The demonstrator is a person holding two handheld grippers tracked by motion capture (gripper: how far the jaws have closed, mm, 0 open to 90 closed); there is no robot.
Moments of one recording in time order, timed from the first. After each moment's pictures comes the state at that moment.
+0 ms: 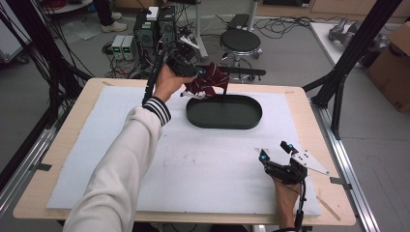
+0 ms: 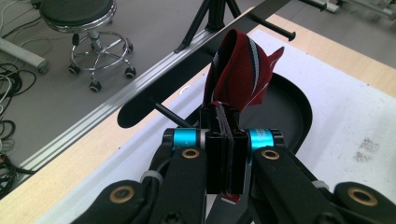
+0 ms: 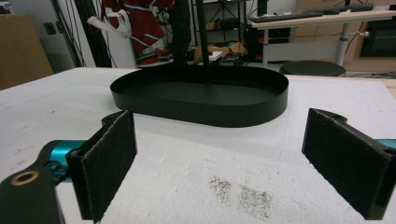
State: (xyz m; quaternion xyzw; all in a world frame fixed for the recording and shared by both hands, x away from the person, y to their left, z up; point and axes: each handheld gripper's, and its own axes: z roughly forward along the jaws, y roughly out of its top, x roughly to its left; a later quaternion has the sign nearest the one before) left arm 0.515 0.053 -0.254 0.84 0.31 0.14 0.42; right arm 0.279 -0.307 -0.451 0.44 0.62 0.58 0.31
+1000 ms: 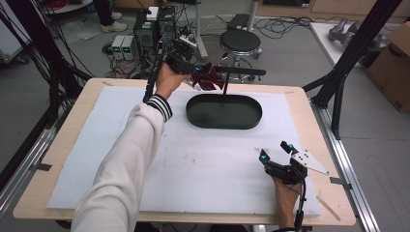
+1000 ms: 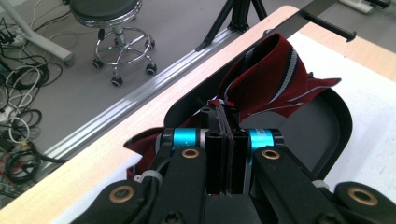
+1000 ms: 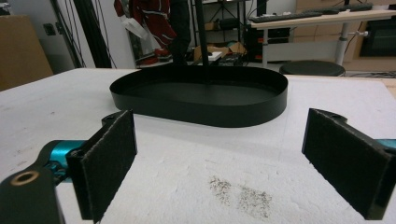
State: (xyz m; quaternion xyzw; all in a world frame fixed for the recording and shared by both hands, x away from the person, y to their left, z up) left arm 0.534 0.060 -0.264 0.83 0.34 0.17 0.41; right arm 0.279 -0.307 -0.451 0.44 0.61 0.58 0.31
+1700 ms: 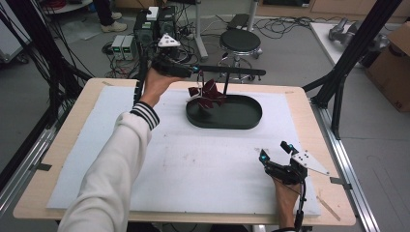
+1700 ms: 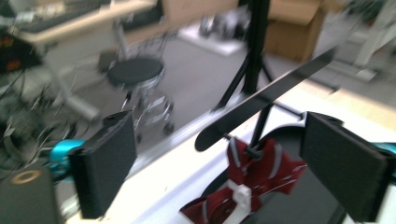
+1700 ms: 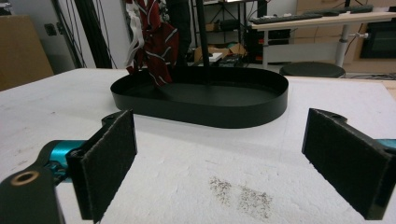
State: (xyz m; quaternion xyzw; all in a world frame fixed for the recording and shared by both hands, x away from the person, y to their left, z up) left arm 0.500 0.099 -0.260 0.74 0.31 0.25 0.54; right arm 0.278 -0.307 -0.451 0.44 0.61 0.58 0.31
